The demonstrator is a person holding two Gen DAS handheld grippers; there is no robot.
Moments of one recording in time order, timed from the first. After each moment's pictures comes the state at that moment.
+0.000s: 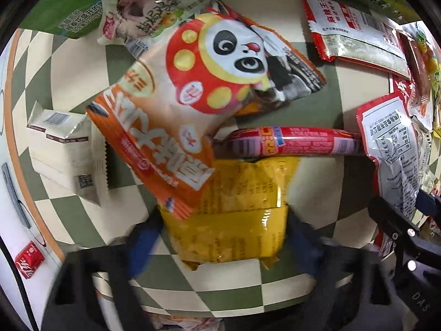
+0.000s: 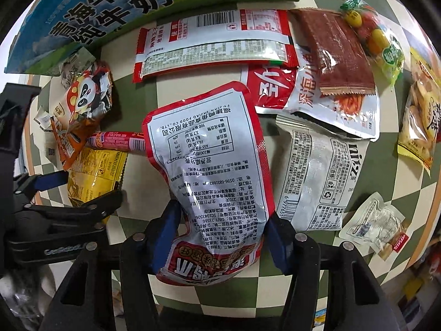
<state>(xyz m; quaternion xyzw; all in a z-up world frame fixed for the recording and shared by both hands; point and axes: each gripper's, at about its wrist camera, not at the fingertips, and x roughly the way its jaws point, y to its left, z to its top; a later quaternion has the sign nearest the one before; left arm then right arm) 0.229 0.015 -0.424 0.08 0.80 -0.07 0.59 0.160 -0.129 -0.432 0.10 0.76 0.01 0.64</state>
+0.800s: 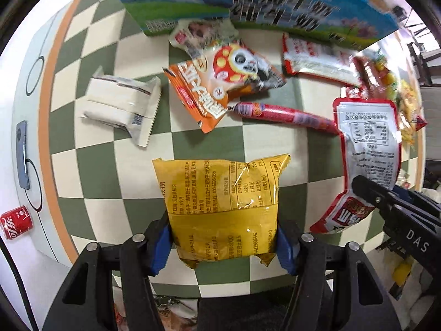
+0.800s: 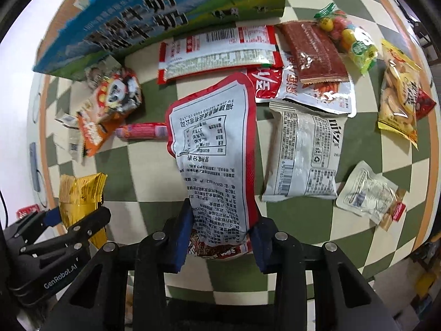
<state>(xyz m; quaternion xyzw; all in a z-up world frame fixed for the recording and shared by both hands) 0.102 0.087 -0.328 0.01 0.74 -0.06 0.67 0.120 -0.136 -0.372 0.13 0.73 0.00 0.68</state>
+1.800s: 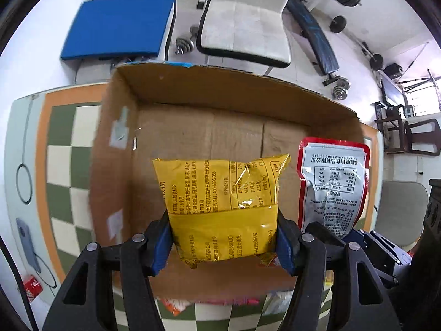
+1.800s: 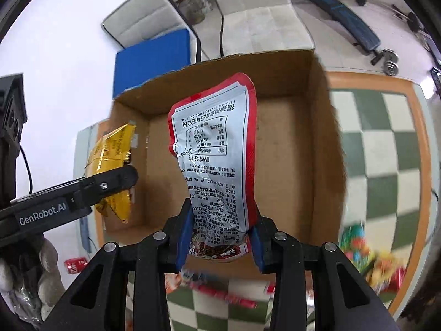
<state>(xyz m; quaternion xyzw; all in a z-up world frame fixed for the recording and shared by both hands) 0.444 0.024 -0.270 -0.09 0.70 -0.06 0.70 0.406 -0.167 -0.274 0.14 0.66 0.09 0.74</state>
